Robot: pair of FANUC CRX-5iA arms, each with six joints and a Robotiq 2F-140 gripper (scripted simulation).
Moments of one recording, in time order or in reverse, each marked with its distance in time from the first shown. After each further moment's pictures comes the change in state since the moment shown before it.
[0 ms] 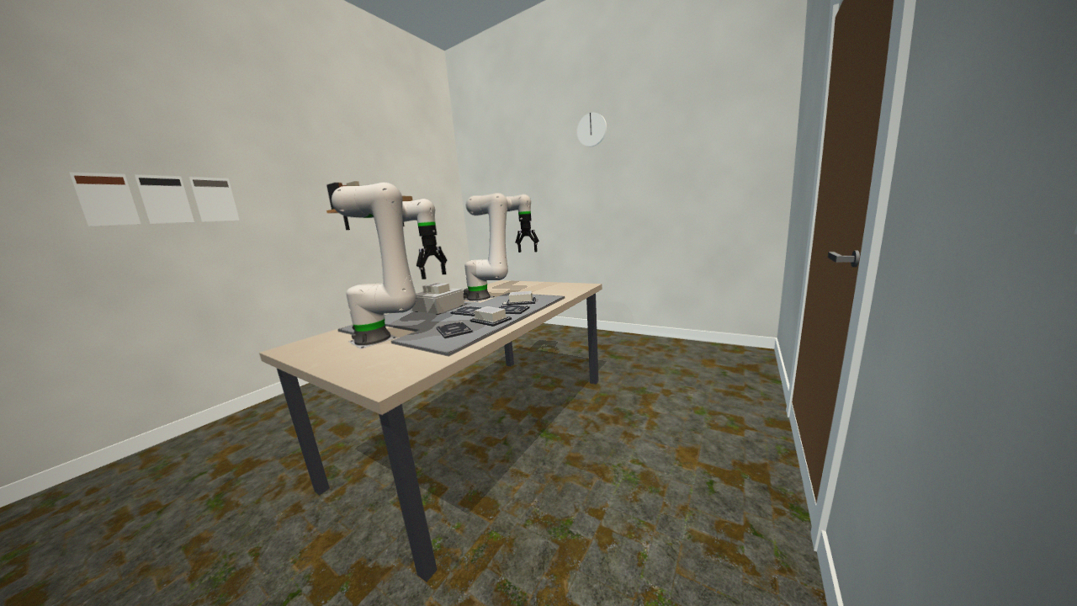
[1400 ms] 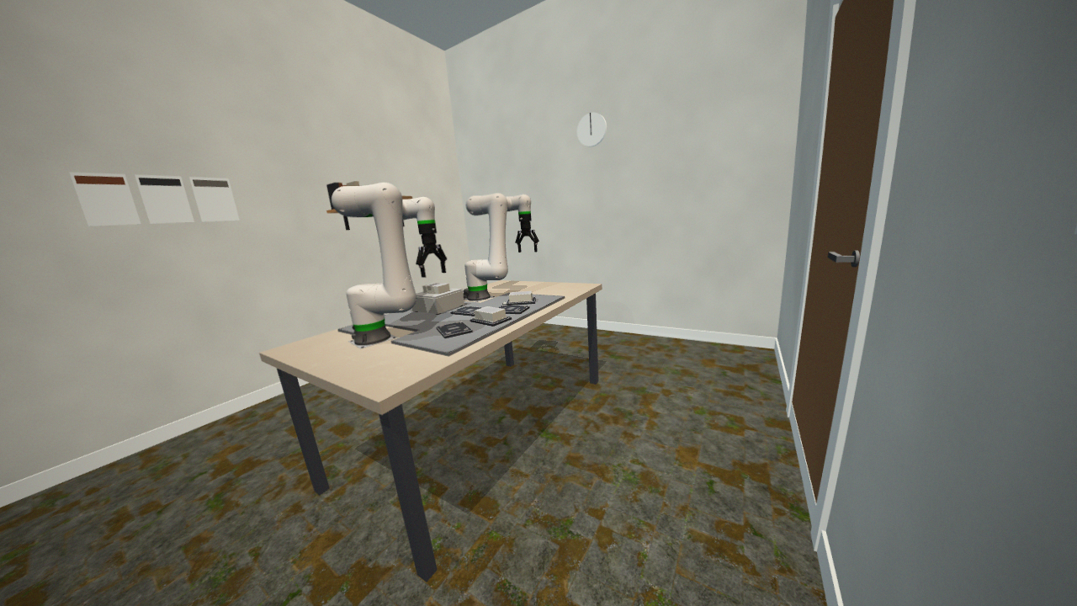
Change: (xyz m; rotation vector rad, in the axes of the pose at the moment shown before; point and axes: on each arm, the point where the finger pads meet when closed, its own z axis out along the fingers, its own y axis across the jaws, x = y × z) left arm 0.000 0.000 0.000 0.000 0.000 0.000; right arm 0.000 0.000 -0.011 0.000 0.000 0.000
